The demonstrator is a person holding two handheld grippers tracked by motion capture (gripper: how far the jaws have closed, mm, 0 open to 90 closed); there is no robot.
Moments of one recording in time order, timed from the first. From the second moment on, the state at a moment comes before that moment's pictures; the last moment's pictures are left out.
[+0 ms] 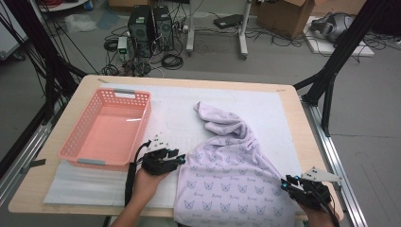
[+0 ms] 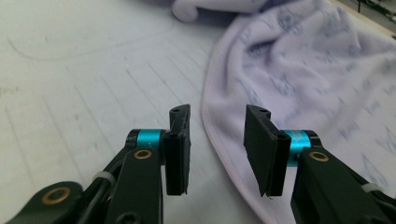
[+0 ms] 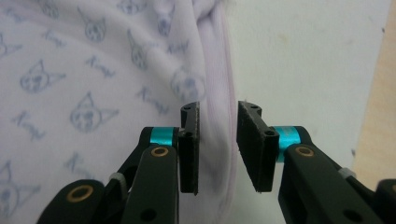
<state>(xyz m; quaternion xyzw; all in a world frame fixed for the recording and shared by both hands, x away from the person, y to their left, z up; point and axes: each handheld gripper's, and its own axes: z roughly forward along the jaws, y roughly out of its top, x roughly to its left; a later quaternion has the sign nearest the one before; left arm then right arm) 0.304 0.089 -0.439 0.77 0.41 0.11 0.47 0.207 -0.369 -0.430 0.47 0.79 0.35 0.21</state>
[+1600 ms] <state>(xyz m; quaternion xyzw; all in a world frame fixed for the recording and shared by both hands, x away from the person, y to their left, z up) 0.303 0.104 -0.437 0.77 0.44 0.15 0.43 0.248 -0.345 -0.433 0.46 0.78 0.37 0.20</state>
